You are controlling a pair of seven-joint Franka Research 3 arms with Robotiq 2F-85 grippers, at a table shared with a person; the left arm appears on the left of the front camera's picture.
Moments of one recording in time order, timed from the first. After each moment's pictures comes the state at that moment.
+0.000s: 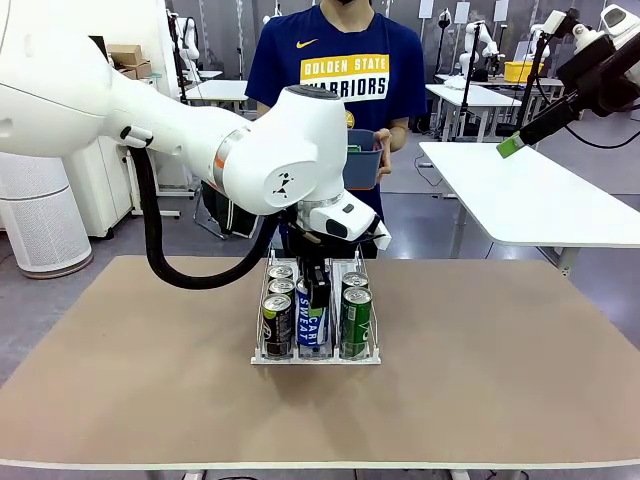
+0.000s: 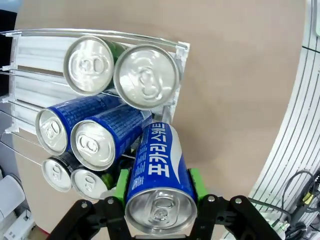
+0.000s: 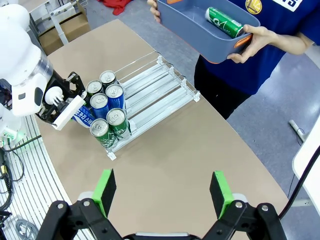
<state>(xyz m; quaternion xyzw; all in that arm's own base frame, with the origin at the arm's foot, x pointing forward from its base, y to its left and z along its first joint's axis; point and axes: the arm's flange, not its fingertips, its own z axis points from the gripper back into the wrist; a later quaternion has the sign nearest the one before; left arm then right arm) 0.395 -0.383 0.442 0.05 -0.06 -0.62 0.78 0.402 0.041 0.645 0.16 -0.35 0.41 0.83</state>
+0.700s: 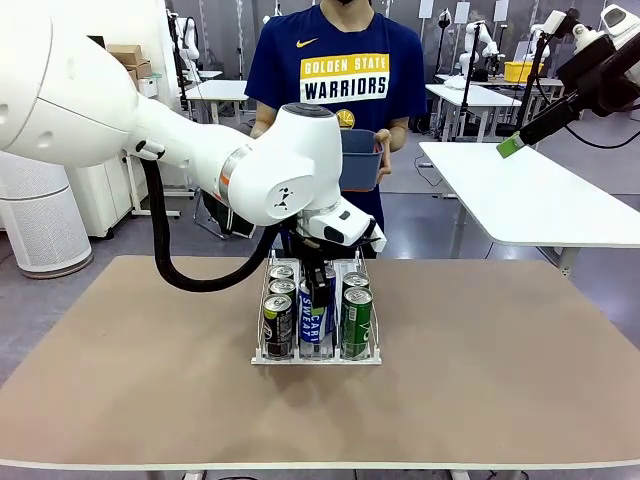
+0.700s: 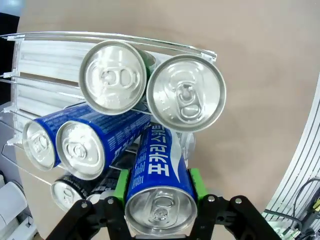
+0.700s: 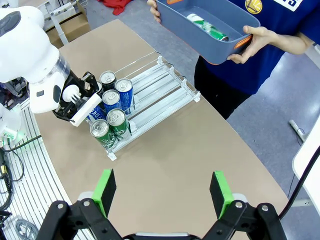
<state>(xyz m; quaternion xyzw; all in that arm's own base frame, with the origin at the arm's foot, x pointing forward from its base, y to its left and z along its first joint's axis) 0.425 -0.383 0.415 0.04 -0.07 -0.63 0.77 0.402 0.041 0.645 0.16 -0.35 0.41 0.83</state>
